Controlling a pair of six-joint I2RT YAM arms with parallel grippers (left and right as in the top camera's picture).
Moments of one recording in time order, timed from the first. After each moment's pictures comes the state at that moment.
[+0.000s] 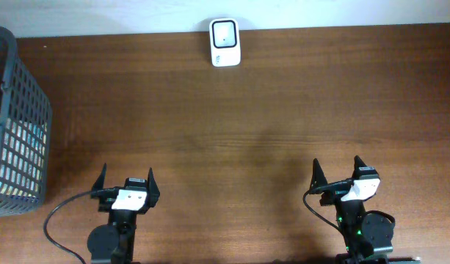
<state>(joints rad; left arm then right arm) -0.01 0.01 0.01 -0.08 -0.01 0.41 0.06 0.01 0.01 -0.08 -0.01 0.10</state>
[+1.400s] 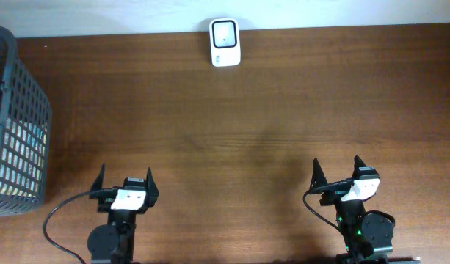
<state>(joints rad) -0.01 0.01 0.01 -0.08 -0.04 0.41 0.06 0.01 0.01 -0.08 -0.01 0.10</state>
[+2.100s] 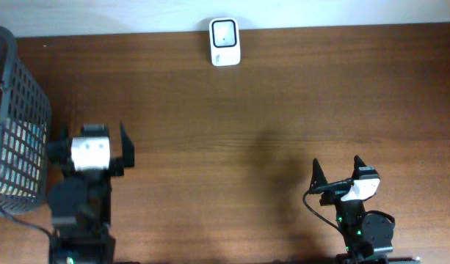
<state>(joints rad) -0.01 0.58 0.62 -0.15 -0.16 0.24 0.06 0.01 0.01 -0.07 -0.01 0.10</state>
